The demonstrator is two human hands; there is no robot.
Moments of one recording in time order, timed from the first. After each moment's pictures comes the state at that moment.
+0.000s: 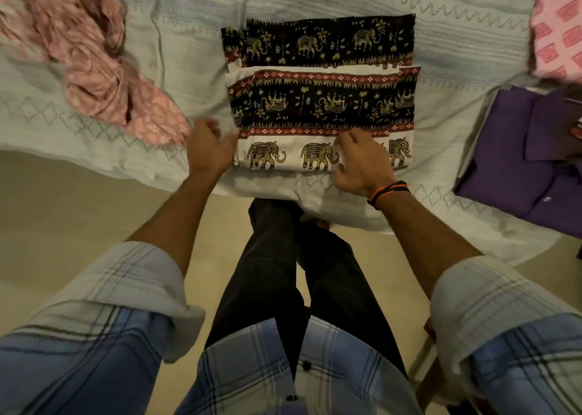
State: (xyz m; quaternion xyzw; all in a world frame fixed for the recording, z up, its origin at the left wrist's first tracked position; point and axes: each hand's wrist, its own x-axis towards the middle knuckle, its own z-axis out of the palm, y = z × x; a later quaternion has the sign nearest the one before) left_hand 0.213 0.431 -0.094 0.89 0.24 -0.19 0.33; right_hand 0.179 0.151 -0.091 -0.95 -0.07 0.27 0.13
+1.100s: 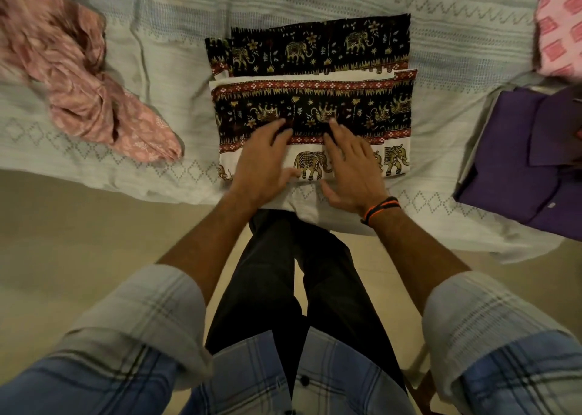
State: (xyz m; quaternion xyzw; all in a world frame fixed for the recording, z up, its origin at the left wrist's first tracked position) left_hand 0.206 0.352 -0.104 0.95 -0.16 -0.22 0.18; right_hand 0.172 0.147 -0.113 -0.95 -0.13 0.26 0.08
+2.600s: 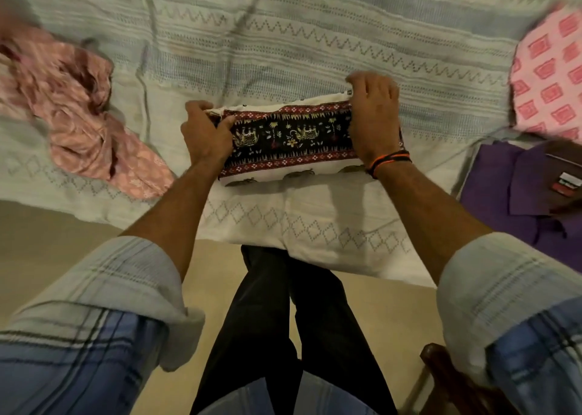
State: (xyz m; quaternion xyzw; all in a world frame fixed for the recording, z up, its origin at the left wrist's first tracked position) left_hand 0.325 0.383 -0.095 0.88 0.30 -0.13 0.34; right_hand 0.326 0.125 -0.090 -0.99 -0.03 0.03 0.09
